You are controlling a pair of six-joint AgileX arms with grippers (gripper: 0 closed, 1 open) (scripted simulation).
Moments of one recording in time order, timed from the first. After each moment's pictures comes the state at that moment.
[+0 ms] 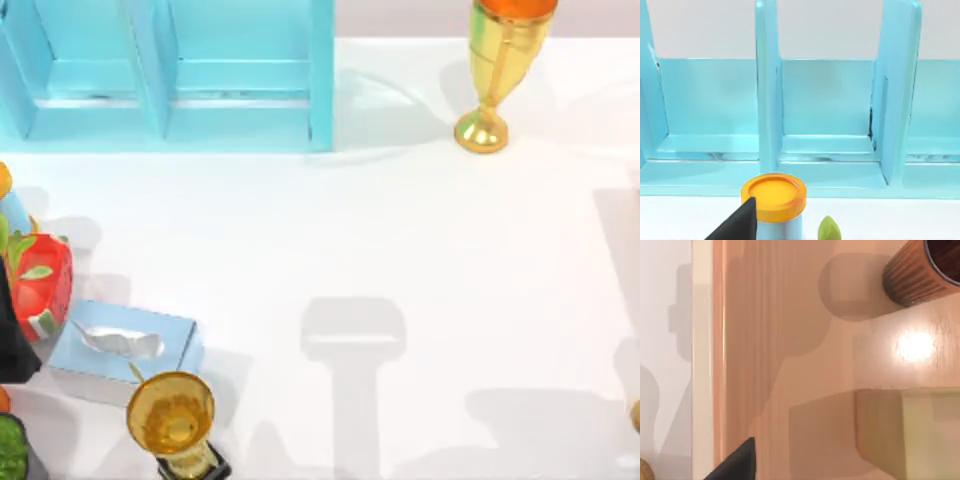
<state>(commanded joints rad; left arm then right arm) 0.00 0.00 0.00 0.00 0.00 0.00 -0.34 1.10 0.86 -0.84 -0.01 -0.34</state>
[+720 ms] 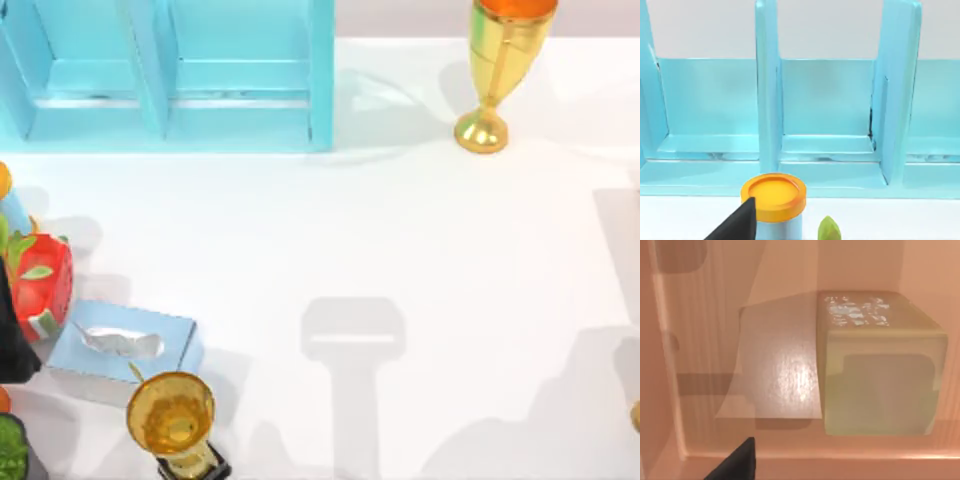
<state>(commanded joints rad) 0.00 0.00 0.00 0.00 0.00 0.00 -0.51 1.63 1.30 -1.24 0.00 -0.51</state>
